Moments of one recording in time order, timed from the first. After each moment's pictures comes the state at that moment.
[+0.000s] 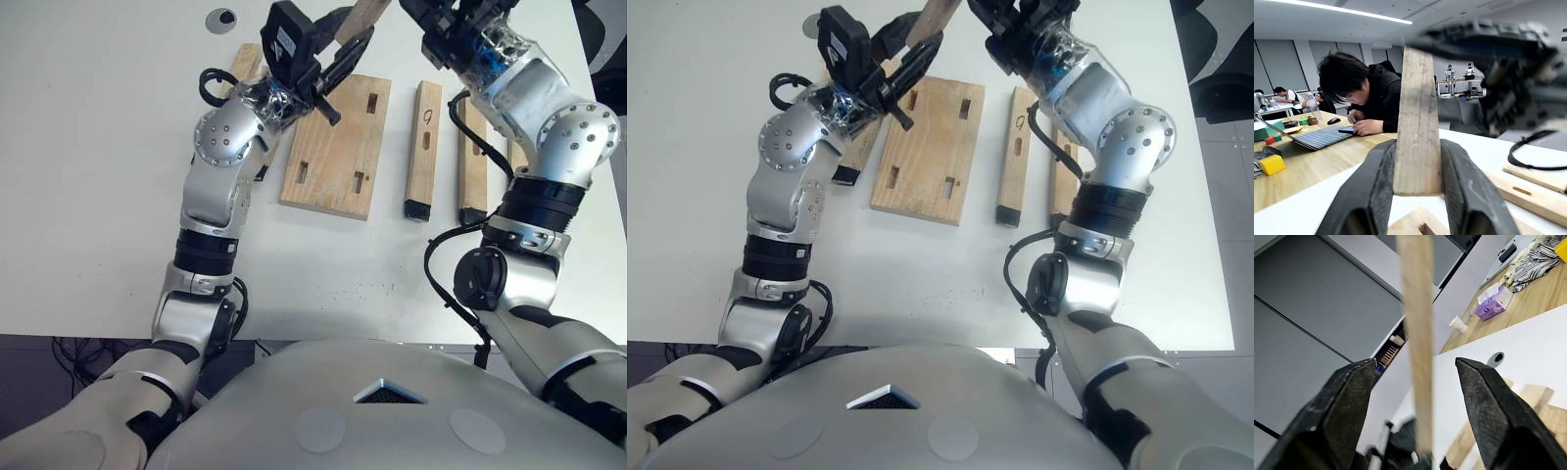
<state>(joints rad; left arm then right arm) -0.35 0.15 -0.18 -0.01 -0.22 0.13 -0.54 -0.64 -0.09 -0.42 0.14 1.10 1.01 0.26</state>
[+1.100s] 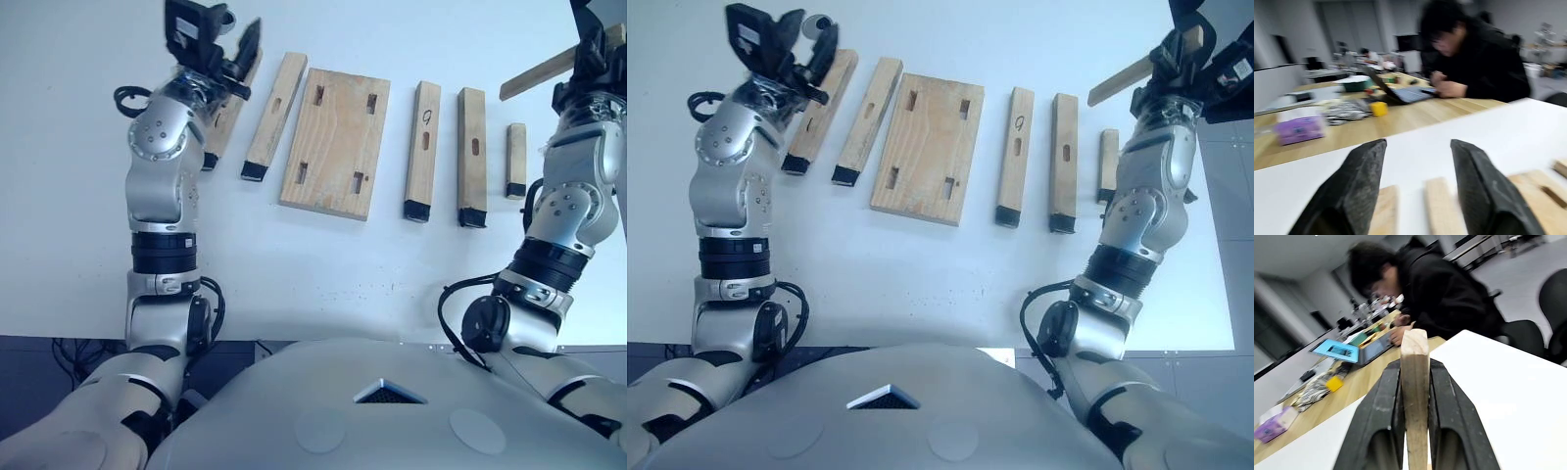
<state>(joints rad) -0.34 0.26 0.08 0.04 -0.18 0.25 -0.31 -0.32 -0.14 -0.47 -0.03 0.54 0.36 -0.04</state>
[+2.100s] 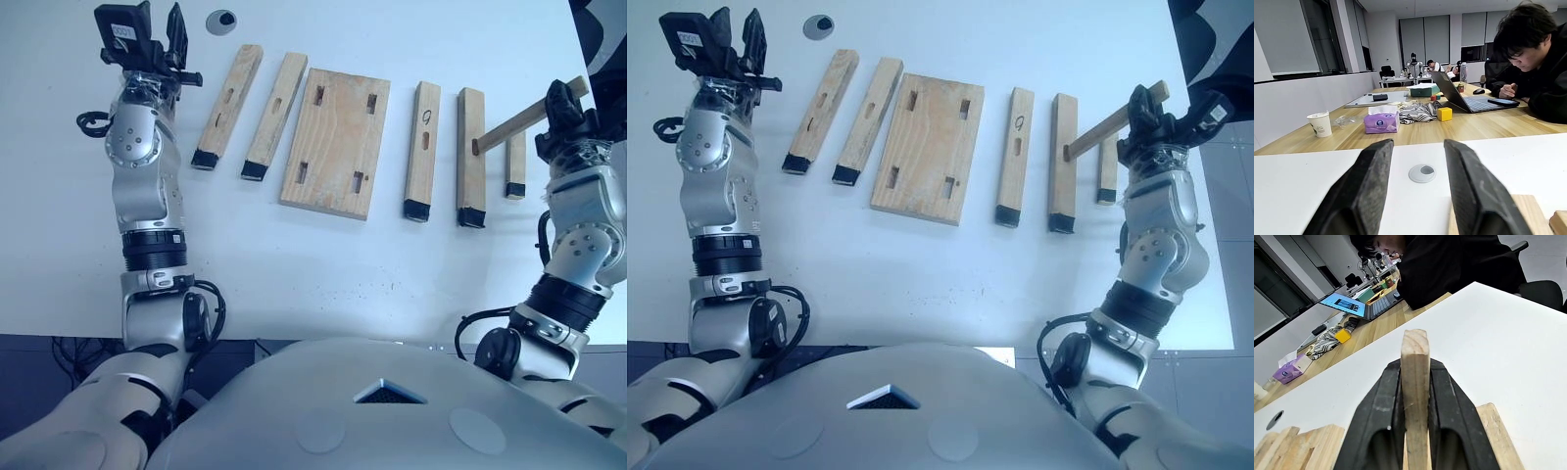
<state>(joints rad) -0.36 0.27 0.17 0.20 -0.13 0.08 -0.15 -0.13 -0.20 -0.51 -0.15 0.68 0.59 0.04</state>
